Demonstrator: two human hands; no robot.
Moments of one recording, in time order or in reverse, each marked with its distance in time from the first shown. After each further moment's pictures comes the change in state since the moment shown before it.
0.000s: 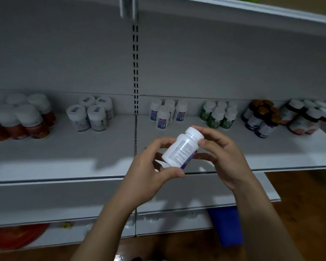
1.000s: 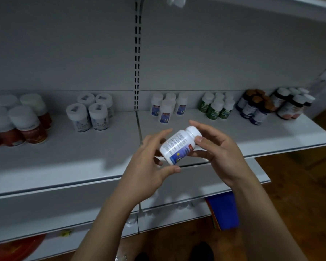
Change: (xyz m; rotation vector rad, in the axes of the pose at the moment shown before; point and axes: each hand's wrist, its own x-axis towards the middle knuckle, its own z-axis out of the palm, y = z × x) left_hand -0.009 -0.028 -0.044 0.084 -0.045 0.085; right_hand -0.012 0.015 0.054 0.036 0.076 -0.013
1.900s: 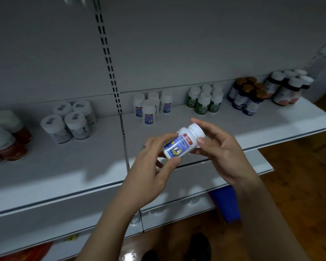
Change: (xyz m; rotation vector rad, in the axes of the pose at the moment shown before) left_hand 0.030 0.019 0.049 0.064 -0.078 0.057; right_hand 0.006 0.005 -0.063 0.105 0.033 -0.014
